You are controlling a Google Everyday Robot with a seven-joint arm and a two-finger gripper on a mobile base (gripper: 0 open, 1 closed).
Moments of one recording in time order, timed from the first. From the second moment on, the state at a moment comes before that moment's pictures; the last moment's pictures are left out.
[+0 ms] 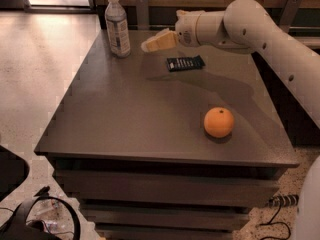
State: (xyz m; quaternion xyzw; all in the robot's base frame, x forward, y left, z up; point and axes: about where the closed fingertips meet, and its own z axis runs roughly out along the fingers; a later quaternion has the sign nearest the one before) arm 0.772 -0.018 0.928 -0.41 0.68 0.22 0.57
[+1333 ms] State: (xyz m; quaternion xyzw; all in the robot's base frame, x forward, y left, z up) arm 0.798 0.057 0.925 -0.39 0.66 0.25 0.59
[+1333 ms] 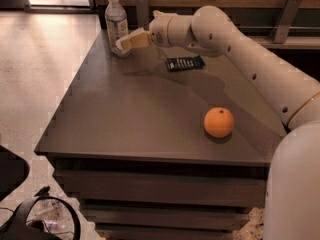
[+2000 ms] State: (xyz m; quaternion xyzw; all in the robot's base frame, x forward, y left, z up) arm 0.809 0.098 0.914 -0.40 0.66 0.26 0.58
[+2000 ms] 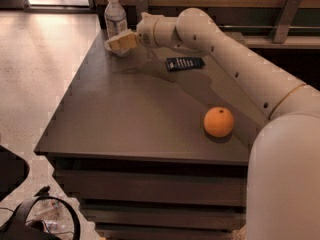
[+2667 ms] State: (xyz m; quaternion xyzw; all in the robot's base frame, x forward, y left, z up) arm 0.833 0.117 0.901 -0.40 0.66 0.28 0.57
